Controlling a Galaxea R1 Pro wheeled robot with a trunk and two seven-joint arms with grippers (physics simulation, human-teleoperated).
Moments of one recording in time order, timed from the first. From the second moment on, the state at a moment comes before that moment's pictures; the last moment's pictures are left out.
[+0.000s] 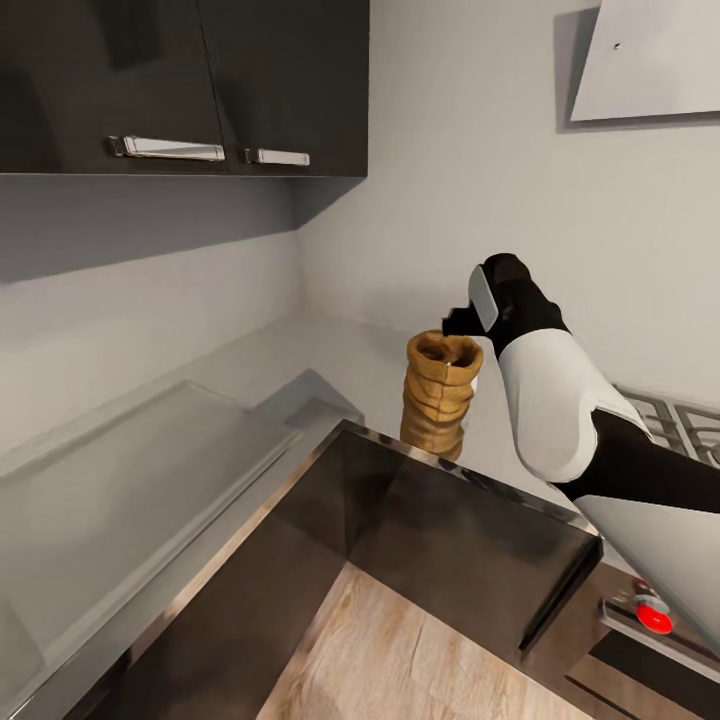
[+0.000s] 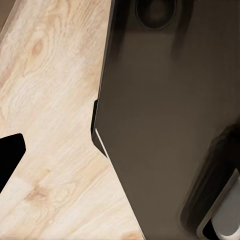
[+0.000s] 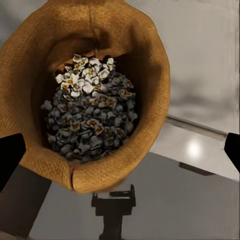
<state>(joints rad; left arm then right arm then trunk) 0.00 -0.01 0.01 -0.03 0.18 -0.09 0.10 -1.58 0.17 -0.39 -0.50 0.25 1.04 -0.30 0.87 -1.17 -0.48</state>
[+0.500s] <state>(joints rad) 0.00 -0.01 0.01 -0.03 0.18 -0.09 0.09 -1.57 0.17 -0.39 -0.50 0.24 1.04 -0.34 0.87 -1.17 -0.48</state>
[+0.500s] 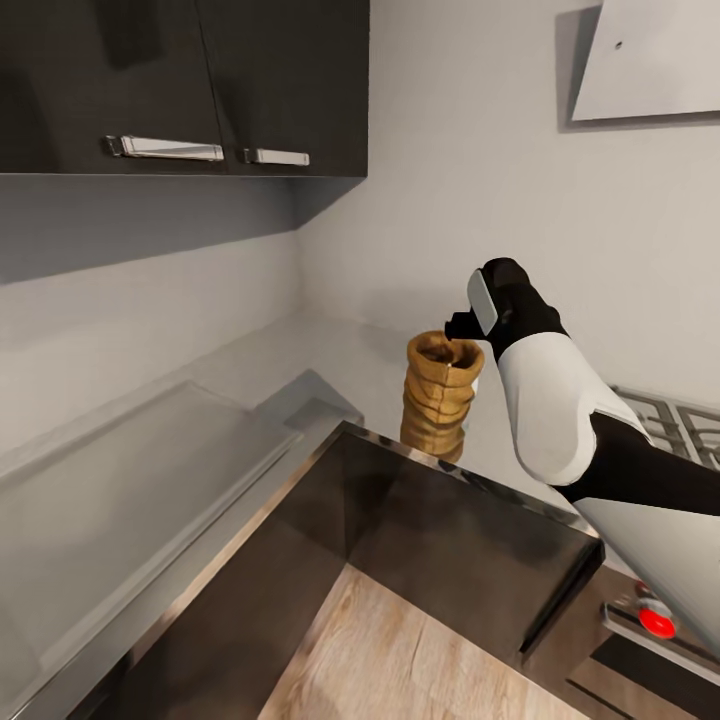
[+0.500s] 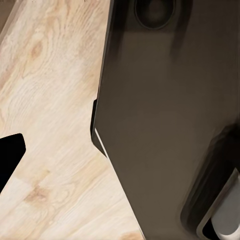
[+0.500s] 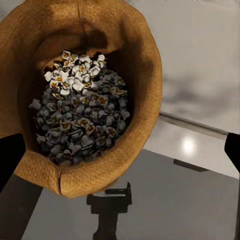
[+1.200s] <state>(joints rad) 0.00 -0.01 0.01 -0.03 0.18 -0.09 0.09 -1.57 0.08 -0.39 -0.41 0.25 1.04 -0.33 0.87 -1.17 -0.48</state>
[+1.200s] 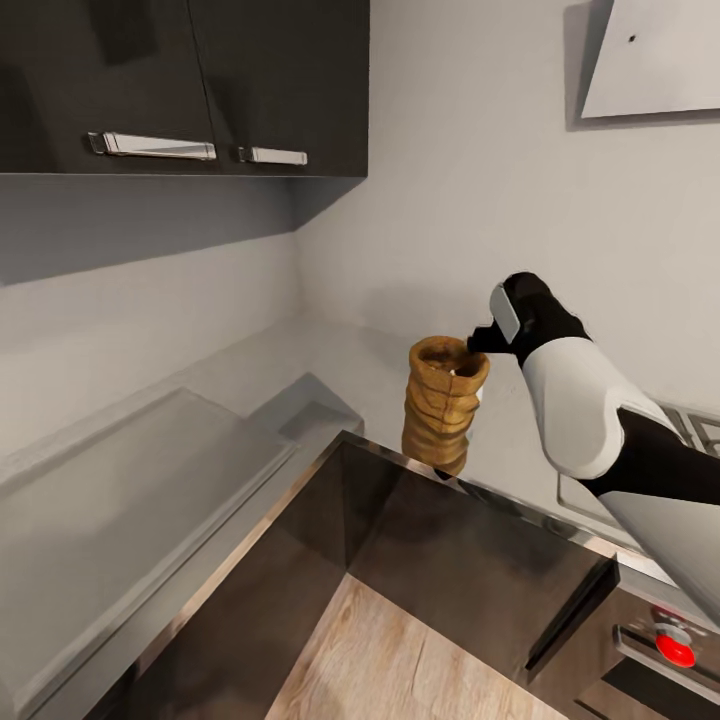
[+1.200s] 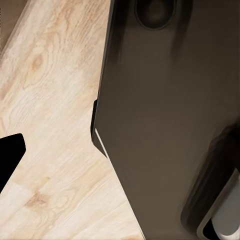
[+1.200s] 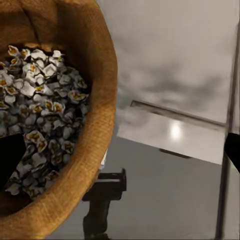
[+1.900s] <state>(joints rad) 0.00 -0.01 0.01 -0.03 0.18 -0.09 0.09 -1.56 0.10 -0.39 -0.37 0.24 0.95 -0.33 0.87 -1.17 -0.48</state>
